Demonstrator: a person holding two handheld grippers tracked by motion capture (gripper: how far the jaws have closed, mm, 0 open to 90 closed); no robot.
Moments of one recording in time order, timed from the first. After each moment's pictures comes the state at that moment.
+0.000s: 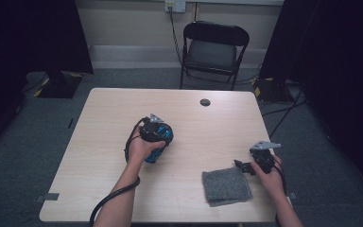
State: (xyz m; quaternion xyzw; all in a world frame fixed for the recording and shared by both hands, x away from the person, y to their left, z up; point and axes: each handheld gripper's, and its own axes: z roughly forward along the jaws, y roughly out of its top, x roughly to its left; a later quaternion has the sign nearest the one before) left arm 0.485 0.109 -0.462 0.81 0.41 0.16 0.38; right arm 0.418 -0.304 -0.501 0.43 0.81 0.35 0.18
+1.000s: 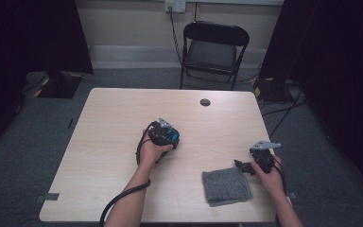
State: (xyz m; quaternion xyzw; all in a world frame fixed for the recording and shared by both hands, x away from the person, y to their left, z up) left arm 0.493 0.085 -0.491 0.82 0.41 0.17 0.36; right arm 0.419 -0.304 -0.501 0.43 0.81 0.35 0.18
